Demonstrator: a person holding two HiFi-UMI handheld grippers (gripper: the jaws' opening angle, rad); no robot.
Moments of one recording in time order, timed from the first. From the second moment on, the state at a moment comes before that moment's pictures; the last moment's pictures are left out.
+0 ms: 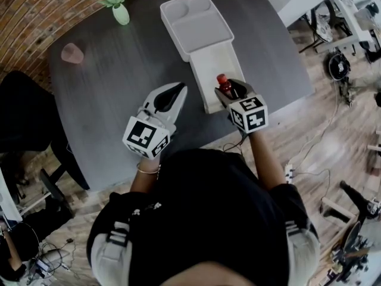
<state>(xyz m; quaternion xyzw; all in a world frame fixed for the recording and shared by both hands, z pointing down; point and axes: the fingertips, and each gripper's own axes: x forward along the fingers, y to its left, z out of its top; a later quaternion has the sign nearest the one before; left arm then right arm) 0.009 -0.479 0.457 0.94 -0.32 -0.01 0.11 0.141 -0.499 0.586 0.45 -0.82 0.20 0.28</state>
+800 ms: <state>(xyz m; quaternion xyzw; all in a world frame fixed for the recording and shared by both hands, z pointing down) 0.088 -0.440 0.418 0.96 -0.28 0.01 0.08 0.189 -0.456 0.473 0.50 -0.84 0.18 0.10</state>
